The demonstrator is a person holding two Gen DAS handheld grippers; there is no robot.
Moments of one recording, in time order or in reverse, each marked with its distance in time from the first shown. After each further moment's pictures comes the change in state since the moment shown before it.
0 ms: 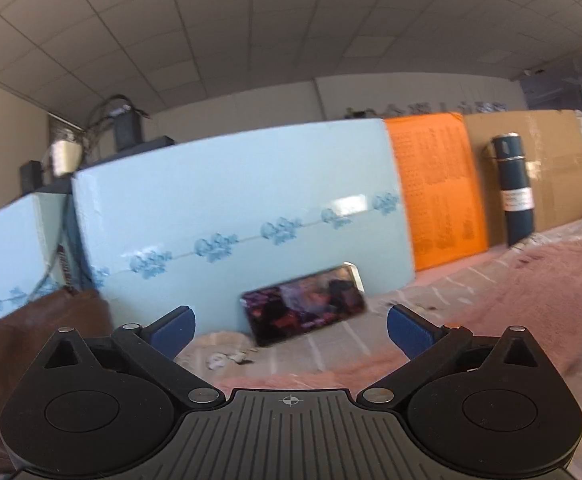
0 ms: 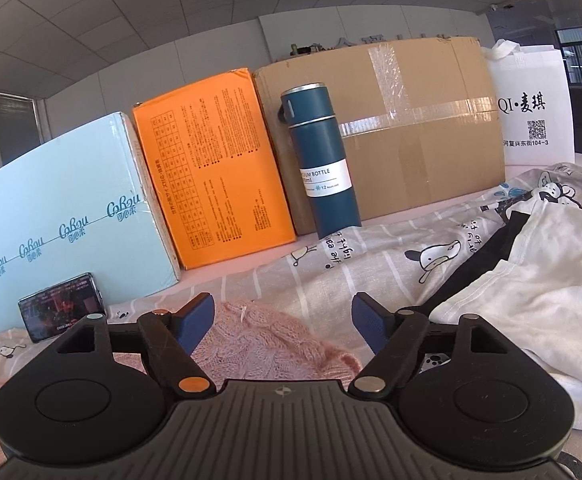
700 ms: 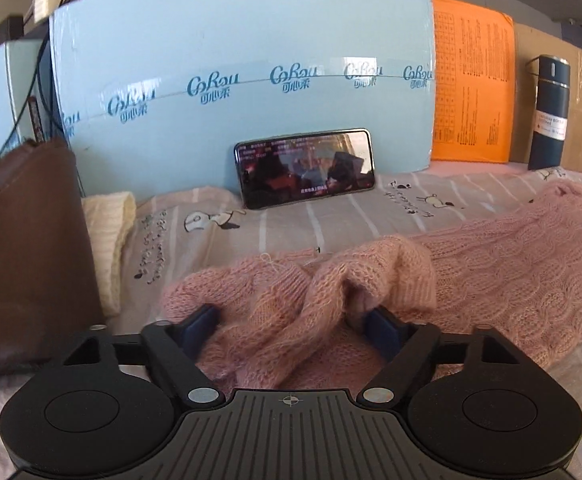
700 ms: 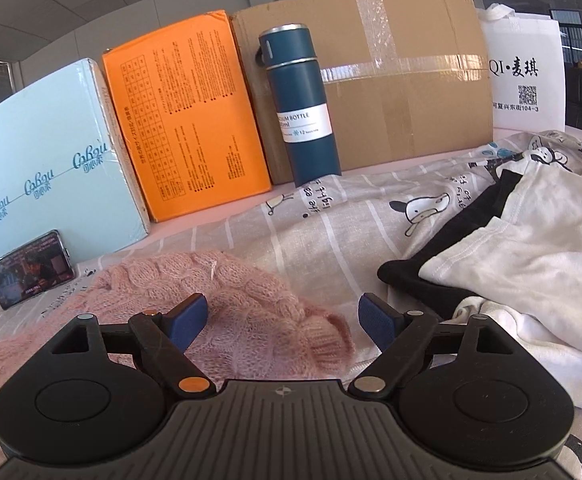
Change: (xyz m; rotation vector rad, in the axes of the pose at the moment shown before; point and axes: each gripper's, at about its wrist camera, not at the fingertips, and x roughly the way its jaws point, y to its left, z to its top) left arm 0.053 0.039 -0.025 -0.245 0.392 0.037; right arm 0.028 -0.006 -0.011 0.006 0.158 -0.091
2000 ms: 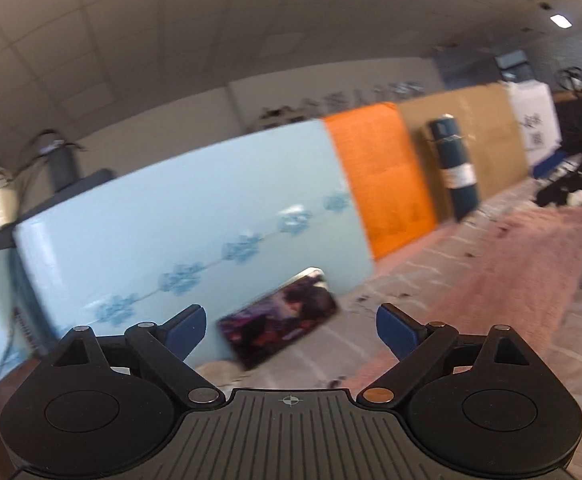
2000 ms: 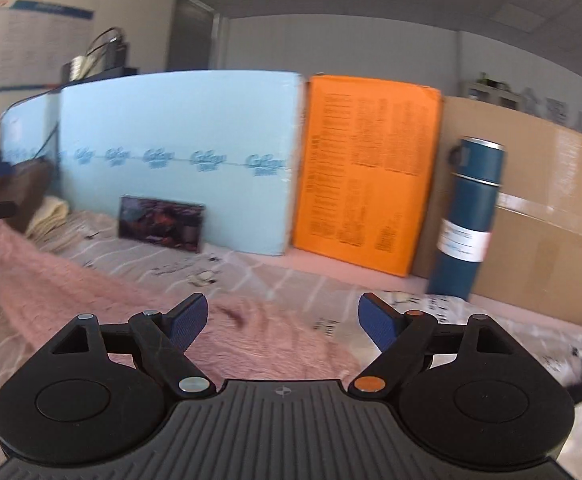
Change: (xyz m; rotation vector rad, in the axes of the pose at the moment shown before) left arm -0.048 -0.010 0.025 0.519 -0.381 -0.185; right arm -0.023 0.029 0.034 -0.574 -0.077 0.466
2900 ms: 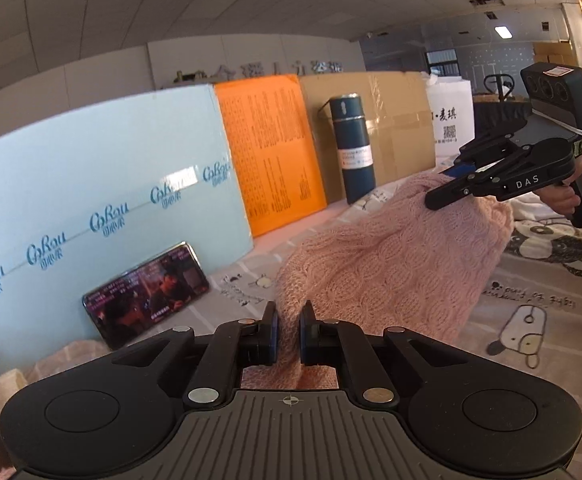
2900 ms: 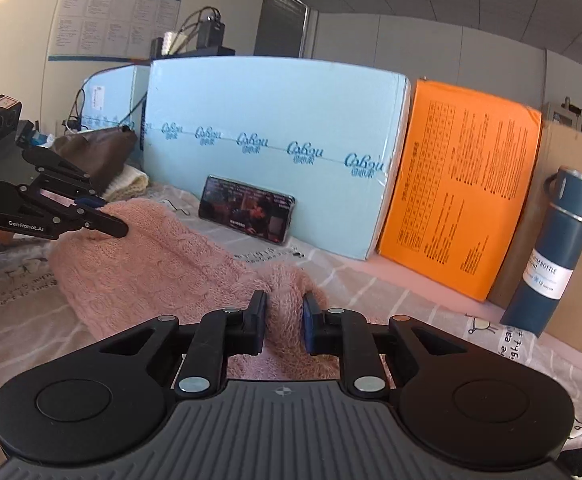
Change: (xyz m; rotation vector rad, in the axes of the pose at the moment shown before) left arm -0.014 -0.034 0.008 -0.090 0.032 -0.247; right arm -0.008 0.027 0.002 -0.121 -0.019 0.187
